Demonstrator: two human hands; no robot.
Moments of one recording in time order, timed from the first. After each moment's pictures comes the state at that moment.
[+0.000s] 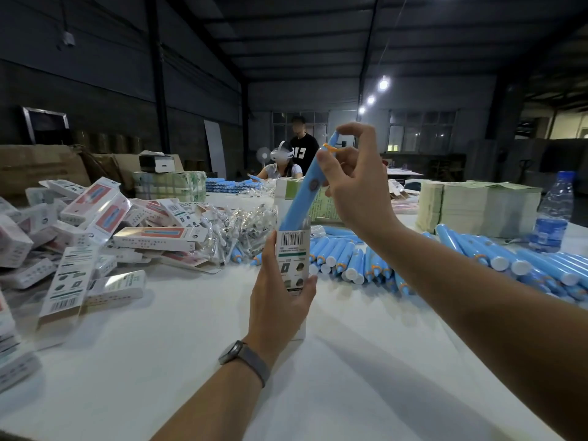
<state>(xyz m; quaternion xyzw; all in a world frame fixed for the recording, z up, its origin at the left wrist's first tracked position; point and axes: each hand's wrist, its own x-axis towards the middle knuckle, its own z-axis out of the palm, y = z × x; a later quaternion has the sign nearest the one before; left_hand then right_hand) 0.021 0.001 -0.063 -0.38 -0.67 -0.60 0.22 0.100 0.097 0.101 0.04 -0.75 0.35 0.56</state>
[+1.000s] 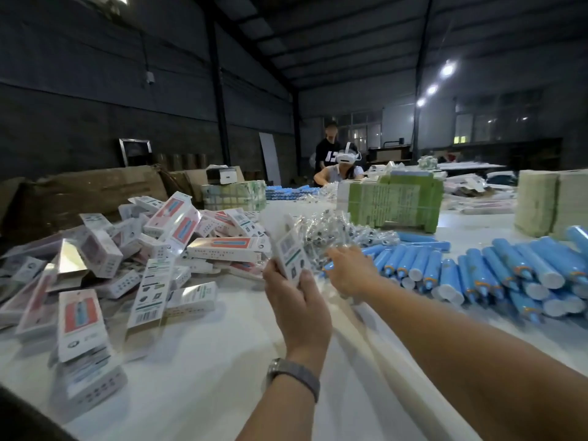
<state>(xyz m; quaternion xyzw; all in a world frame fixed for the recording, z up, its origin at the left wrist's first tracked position) -0.044 -0.017 -0.059 -0.17 -0.60 -0.73 0.27 -0.086 0.125 -0.034 -0.14 -0.98 0.06 0.16</state>
